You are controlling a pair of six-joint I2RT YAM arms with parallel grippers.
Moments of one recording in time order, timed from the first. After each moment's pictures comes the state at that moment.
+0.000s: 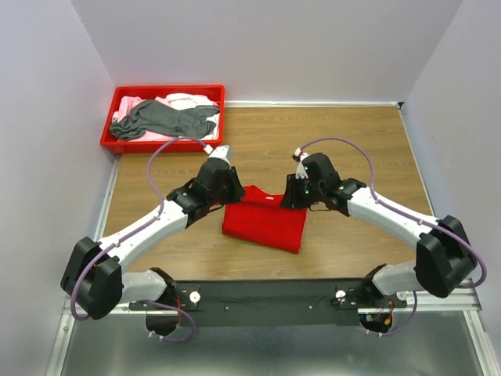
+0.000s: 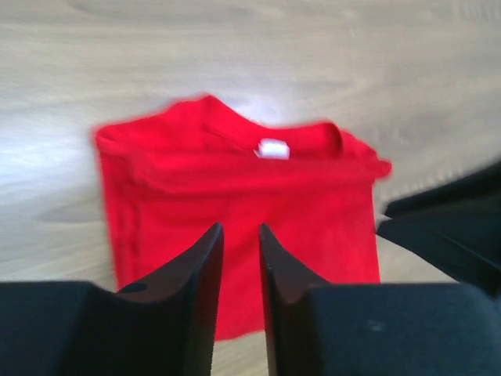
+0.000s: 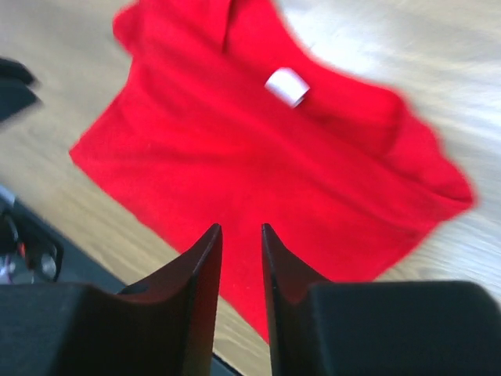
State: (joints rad) left arm -0.64 1.23 0.84 -0.24 -0.07 -0.64; right arm 0.62 1.38 0.91 -0.33 -0.18 0.45
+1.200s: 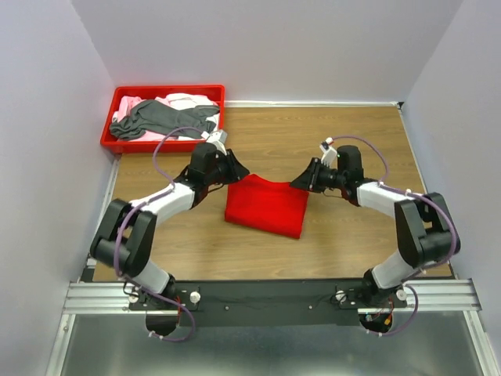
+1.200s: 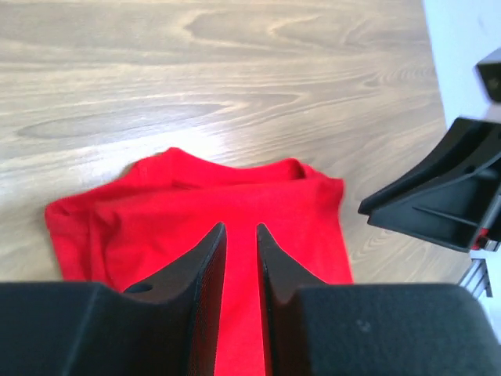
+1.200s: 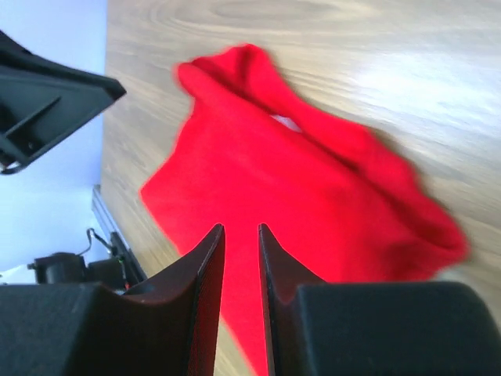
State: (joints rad) left arm -0.42 1.52 0.83 0.24 0.28 -0.64; right arm 0.26 1.57 0.78 0.18 -0.67 0.58
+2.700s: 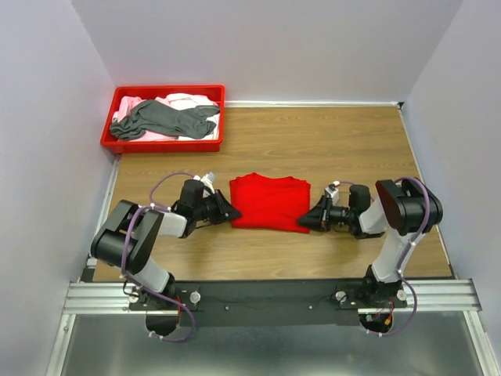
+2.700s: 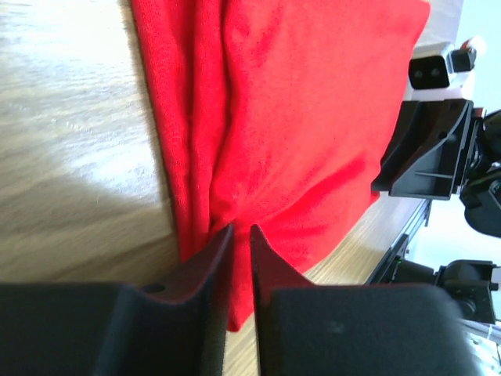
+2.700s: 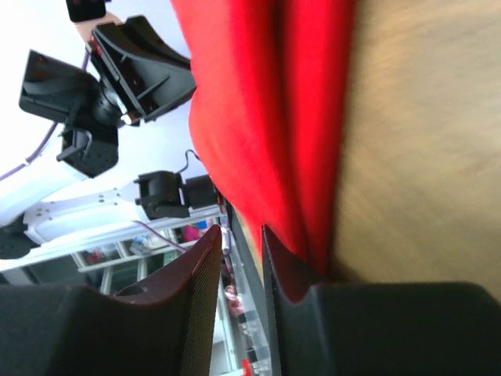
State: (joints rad) left arm -0.35 1.58 0.41 0.52 0.51 -0.84; right arm 0.10 1.90 0.35 0.90 -1.12 0.97
